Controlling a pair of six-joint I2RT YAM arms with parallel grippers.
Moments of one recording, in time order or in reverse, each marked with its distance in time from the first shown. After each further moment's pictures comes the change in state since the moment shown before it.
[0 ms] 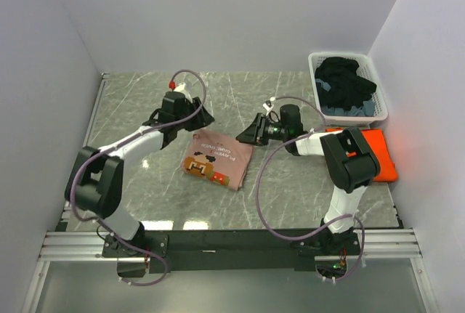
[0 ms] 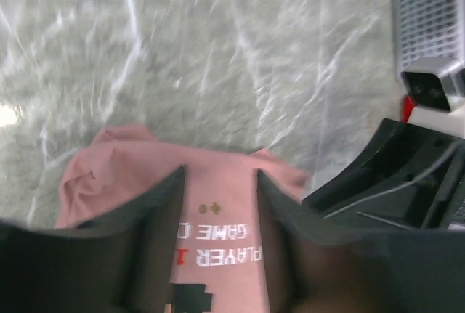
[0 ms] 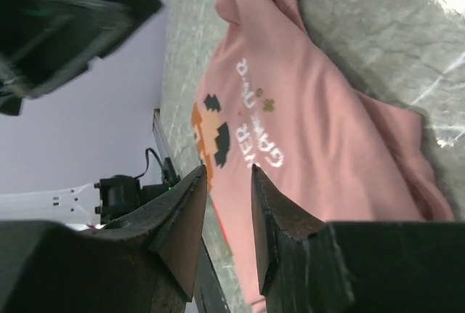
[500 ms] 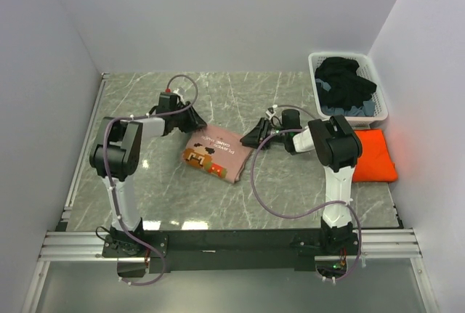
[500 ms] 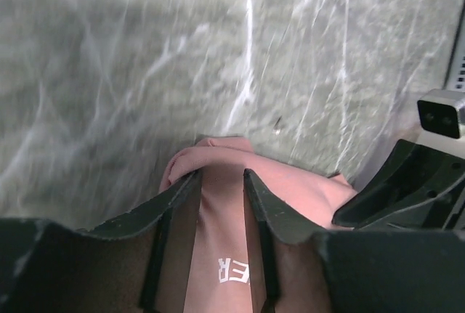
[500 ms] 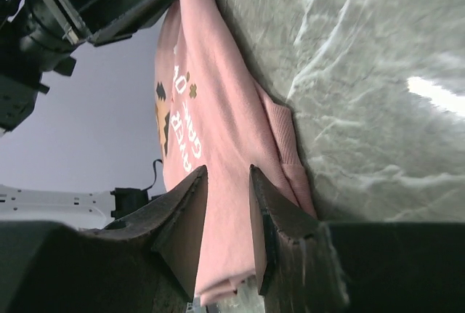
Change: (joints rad) left arm 0.171 0.397 0.121 0.082 0.206 -0.034; right arm -0.078 0.304 0.083 0.141 -0.098 0.093
